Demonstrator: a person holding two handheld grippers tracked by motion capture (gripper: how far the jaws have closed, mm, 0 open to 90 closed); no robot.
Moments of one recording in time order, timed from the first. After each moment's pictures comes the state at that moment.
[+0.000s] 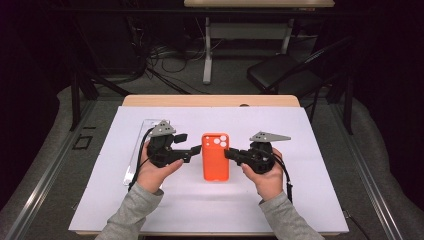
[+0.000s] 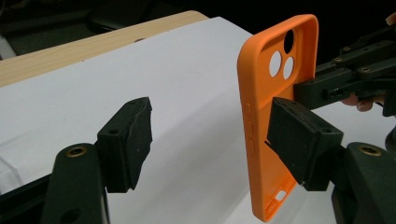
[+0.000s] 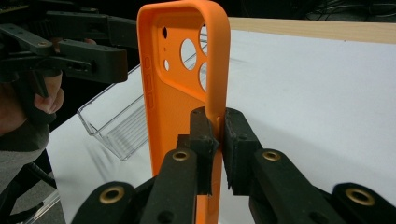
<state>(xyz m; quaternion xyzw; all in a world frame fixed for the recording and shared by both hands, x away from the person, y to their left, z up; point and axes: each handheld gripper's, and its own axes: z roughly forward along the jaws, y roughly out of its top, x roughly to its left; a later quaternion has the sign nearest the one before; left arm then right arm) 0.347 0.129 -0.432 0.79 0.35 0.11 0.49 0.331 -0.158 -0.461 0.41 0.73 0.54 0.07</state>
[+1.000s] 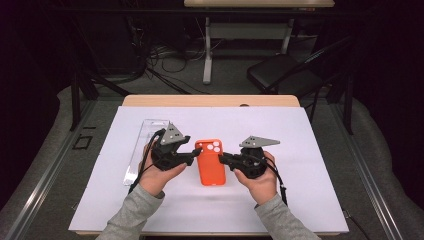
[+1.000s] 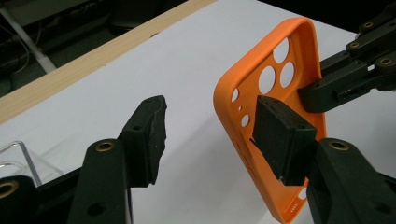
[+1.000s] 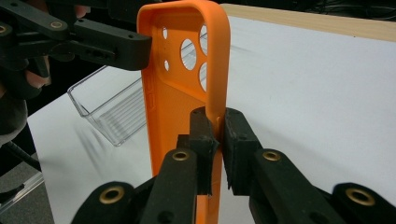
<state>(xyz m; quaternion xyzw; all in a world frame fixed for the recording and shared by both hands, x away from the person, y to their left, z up) 0.335 0.113 -0.429 0.83 0.31 0.19 0.43 0.324 -0.139 -0.467 0.39 0.76 0.51 0.09</state>
